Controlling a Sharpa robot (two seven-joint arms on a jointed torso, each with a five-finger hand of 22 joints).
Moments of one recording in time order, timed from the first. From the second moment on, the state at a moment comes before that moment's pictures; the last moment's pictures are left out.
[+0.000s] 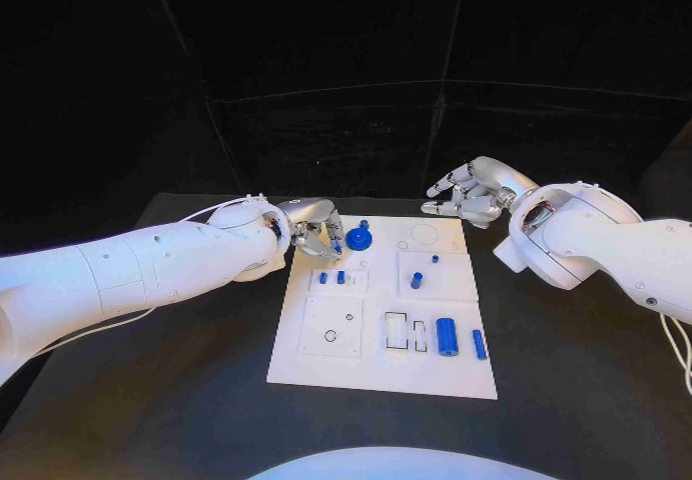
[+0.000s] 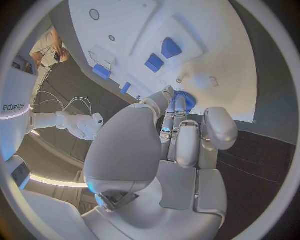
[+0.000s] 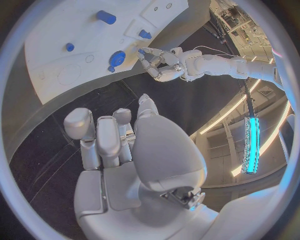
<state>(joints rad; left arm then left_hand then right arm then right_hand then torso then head) 1.25 -0.66 -0.14 1.22 -1.30 -0.20 0.04 1.44 -0.12 0.41 0.01 0.06 1.09 0.13 0.23 0.09 1.13 0.06 0.31 0.07 1.47 -0.02 1.37 1.09 0.12 1.41 0.08 1.15 1.15 1.31 -0.82 -0.05 1.56 -1.06 -0.38 -0.19 1.45 0.05 -0.24 0.29 0.35 0.83 0.17 0.17 0.07 1.16 0.08 1.04 0.94 1.47 0.01 1.22 1.09 0.09 1.22 0.11 1.25 1.04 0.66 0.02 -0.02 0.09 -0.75</state>
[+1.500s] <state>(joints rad) 1.24 -0.62 -0.14 1.18 -1.29 -0.11 -0.02 1.43 -0.11 0.41 0.01 0.06 1.09 0.13 0.22 0.09 1.14 0.06 0.30 0.07 1.47 -0.02 1.37 1.09 0.12 1.41 0.08 1.15 1.15 1.31 -0.81 -0.05 1.55 -1.06 -0.38 -0.19 1.45 0.05 -0.24 0.29 0.35 0.83 0.17 0.17 0.07 1.16 0.08 1.04 0.94 1.47 0.01 1.22 1.09 0.09 1.22 0.11 1.25 1.04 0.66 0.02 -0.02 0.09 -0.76</state>
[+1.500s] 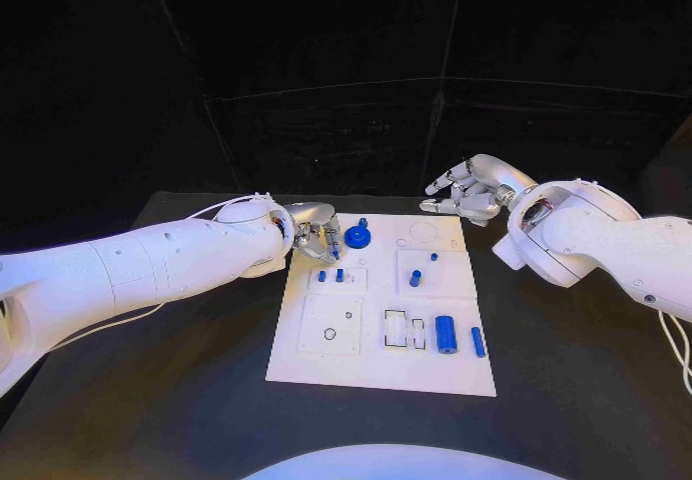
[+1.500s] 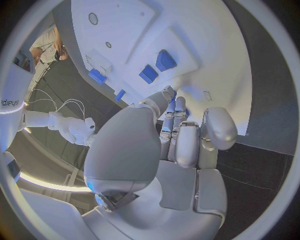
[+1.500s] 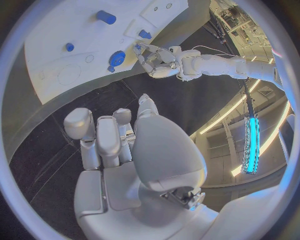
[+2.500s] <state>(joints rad) 1.24 -0.61 -0.14 1.17 -1.29 -0.09 -0.04 1.40 -0.14 0.44 0.01 0.06 1.02 0.14 0.14 0.07 1.13 0.07 0.24 0.07 1.47 -0.01 1.37 1.07 0.12 1.40 0.09 1.14 1.15 1.31 -0.82 -0.05 1.55 -1.06 -0.38 -0.18 1.45 0.05 -0.24 0.29 0.35 0.83 0.17 0.17 0.07 1.16 0.08 1.04 0.94 1.47 0.01 1.22 1.09 0.09 1.22 0.11 1.25 1.04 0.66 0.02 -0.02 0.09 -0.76</state>
